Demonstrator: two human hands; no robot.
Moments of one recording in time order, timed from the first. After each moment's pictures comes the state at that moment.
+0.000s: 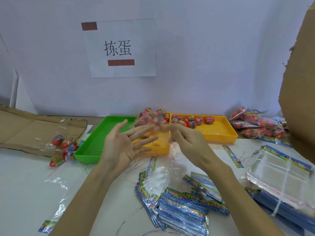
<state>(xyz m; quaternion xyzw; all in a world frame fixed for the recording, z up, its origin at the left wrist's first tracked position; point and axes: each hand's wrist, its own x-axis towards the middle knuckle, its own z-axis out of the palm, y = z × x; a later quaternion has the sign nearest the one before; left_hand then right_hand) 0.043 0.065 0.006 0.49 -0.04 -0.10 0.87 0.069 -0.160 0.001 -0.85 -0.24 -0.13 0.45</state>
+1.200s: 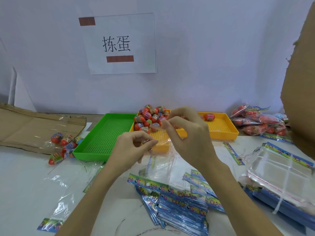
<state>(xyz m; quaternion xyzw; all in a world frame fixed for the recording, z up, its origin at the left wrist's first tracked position) 0.049 0.057 -0.018 0.82 -0.15 0.14 0.53 0.058 -0.145 0.014 -0.78 -0.30 -0.43 0.34</state>
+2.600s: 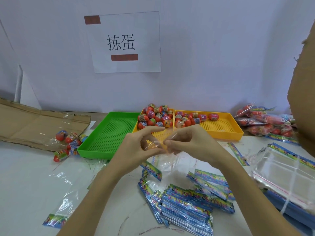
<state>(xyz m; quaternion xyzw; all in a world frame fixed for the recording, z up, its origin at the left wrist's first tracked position) 0.044 0.058 -0.014 0.84 -0.22 0.14 0.47 0.066 -0.166 0.012 -0.82 -0.25 0.06 0.52</state>
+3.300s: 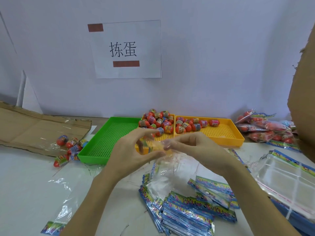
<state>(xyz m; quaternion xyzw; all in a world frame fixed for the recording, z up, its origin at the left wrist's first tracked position) 0.042 0.070 -0.009 0.88 -0.19 0.22 0.36 0.067 -0.174 0.014 -0.77 -0.26 0.13 0.57</state>
